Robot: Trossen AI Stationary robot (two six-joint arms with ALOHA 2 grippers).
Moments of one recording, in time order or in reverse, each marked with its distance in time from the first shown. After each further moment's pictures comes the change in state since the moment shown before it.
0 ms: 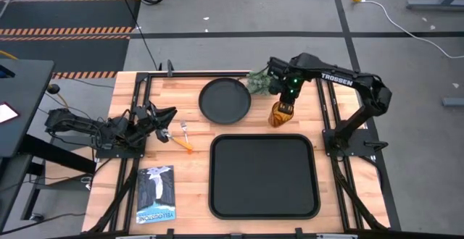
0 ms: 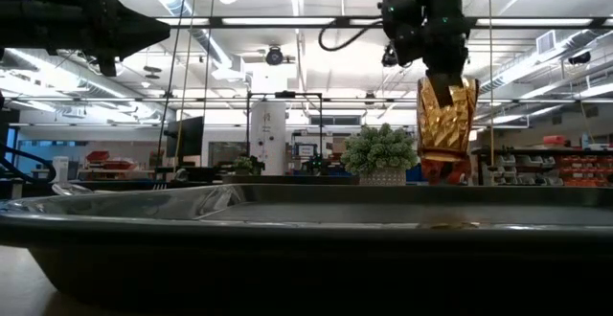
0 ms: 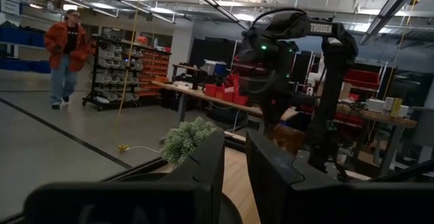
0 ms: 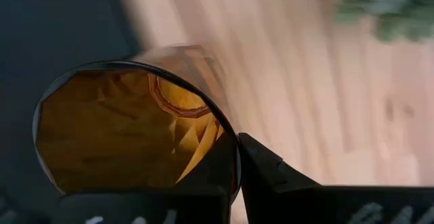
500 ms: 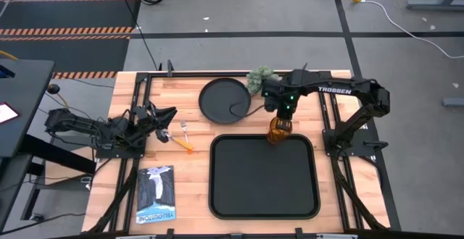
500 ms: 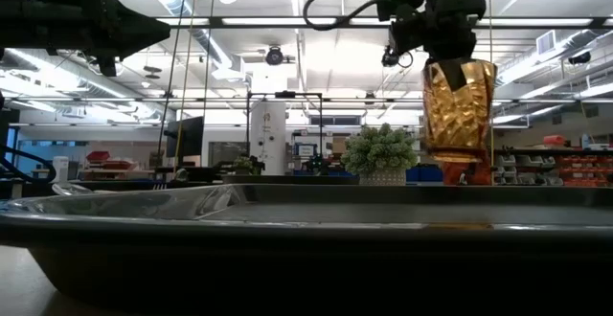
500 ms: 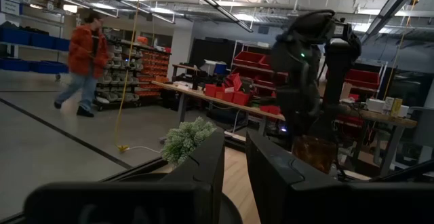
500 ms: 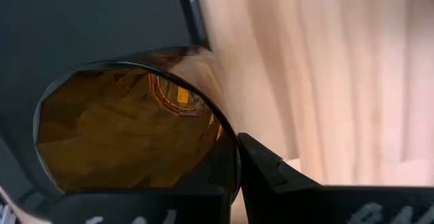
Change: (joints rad) left arm 0.000 0.000 0.000 0.000 0.000 0.001; right arm 0.231 0.000 -0.036 0.002 0.005 0.157
